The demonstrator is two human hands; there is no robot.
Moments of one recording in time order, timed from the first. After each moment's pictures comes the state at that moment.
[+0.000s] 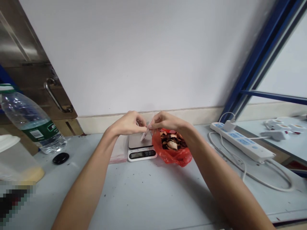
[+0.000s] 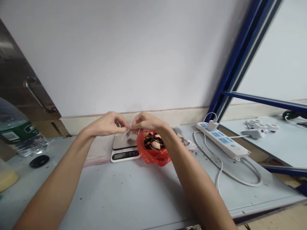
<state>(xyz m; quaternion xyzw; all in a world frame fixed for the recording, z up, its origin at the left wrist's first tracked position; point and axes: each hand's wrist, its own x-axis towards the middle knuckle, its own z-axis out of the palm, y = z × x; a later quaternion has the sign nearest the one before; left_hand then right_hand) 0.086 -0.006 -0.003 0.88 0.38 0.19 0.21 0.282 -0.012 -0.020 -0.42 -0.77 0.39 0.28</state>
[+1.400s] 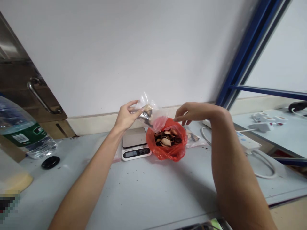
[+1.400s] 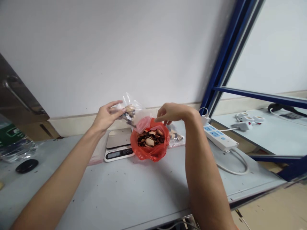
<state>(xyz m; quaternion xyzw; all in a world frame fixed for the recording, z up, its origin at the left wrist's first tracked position) 0.114 0.022 -0.035 0.69 0.39 0.51 0.34 0.379 -0.031 0.010 -0.59 -0.76 0.24 0.12</state>
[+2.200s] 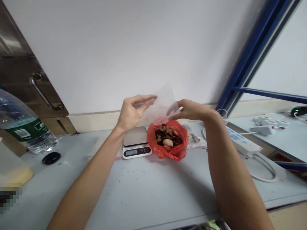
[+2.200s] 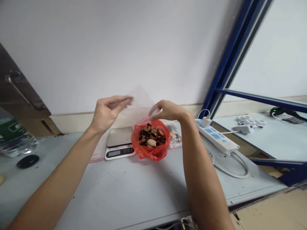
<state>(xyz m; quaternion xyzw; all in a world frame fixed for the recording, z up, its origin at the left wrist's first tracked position) 0.131 -0.007 -0.016 0.75 0.24 0.57 0.25 0.358 -0.025 0.006 -0.56 -0.77 0.17 0.24</state>
